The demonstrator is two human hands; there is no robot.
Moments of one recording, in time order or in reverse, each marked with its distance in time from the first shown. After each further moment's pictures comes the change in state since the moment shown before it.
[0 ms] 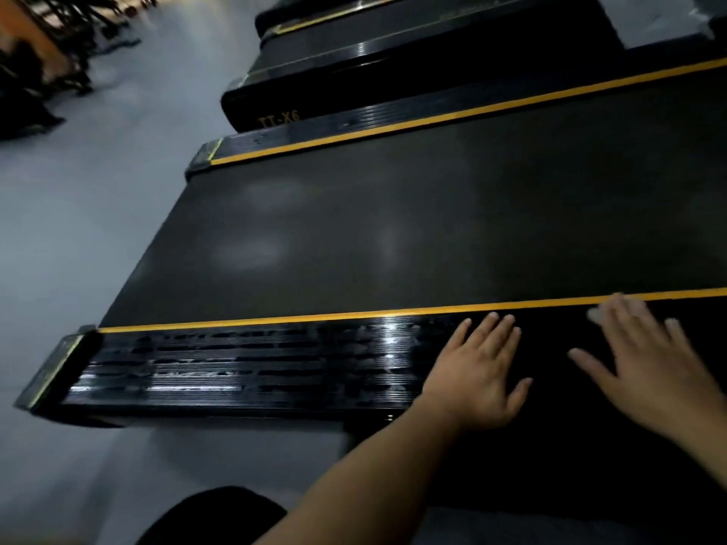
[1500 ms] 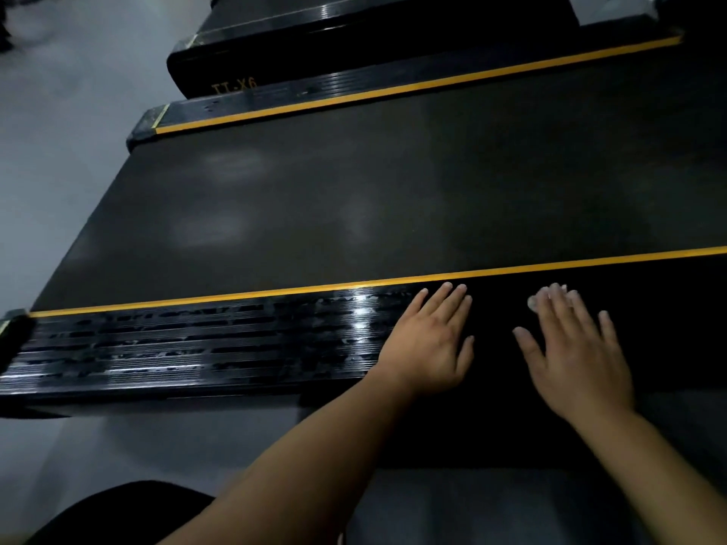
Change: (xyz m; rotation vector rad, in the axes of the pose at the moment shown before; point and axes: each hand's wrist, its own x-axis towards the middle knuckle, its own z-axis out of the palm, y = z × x) left_hand -0.001 -0.002 0.007 -0.046 0.064 0.009; right_hand -0.040 -0.035 0.031 0.077 0.246 0.114
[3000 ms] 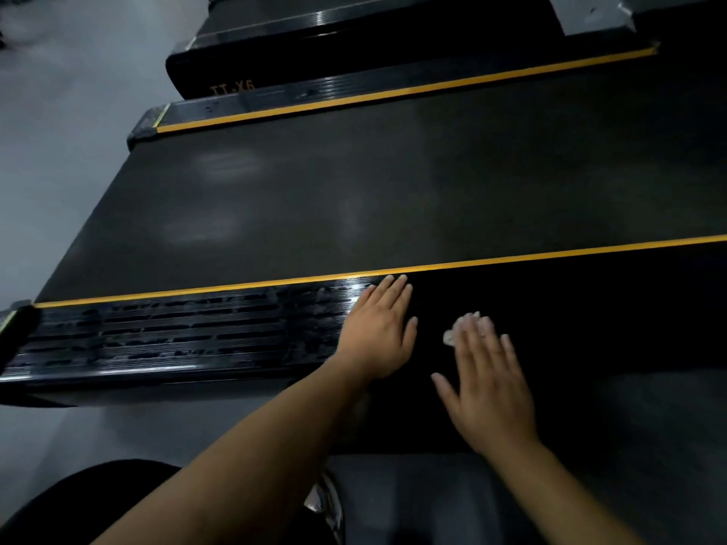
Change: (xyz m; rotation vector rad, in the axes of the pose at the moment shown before) left_hand -0.044 -0.034 -0.022 0.015 0.008 -0.192; right_hand -0.072 -0.075 0.042 0.094 0.248 -0.270
